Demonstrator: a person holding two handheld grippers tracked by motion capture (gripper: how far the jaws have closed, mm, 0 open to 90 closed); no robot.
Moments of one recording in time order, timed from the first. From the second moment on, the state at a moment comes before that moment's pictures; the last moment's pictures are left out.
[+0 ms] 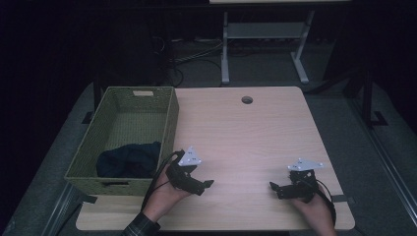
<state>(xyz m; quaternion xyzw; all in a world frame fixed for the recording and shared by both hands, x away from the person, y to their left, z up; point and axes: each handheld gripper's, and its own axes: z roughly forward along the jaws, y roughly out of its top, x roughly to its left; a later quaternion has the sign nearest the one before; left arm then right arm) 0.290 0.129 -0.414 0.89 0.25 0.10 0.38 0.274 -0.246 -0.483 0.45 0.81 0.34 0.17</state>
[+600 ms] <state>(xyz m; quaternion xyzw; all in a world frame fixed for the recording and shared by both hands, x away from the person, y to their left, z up) 0.292 0.127 -0.397 0.89 0.24 0.10 0.38 0.274 -0.246 -0.483 0.45 0.81 0.34 0.17</state>
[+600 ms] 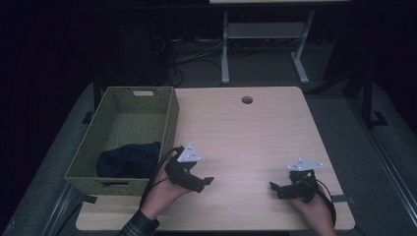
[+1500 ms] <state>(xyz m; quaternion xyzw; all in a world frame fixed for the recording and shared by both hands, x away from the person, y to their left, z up) 0.308 0.118 -0.373 0.90 0.21 0.09 0.38 0.274 -0.246 -0.483 0.45 0.81 0.34 0.17</state>
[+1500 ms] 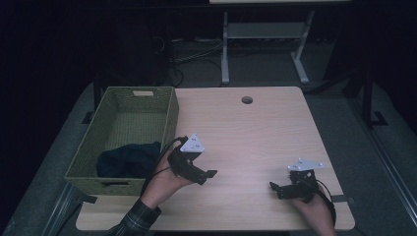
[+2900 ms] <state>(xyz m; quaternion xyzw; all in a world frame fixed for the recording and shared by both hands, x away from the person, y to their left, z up) 0.324 0.174 -0.325 0.89 0.24 0.10 0.38 0.275 -0.246 -0.483 0.45 0.81 0.34 0.17</state>
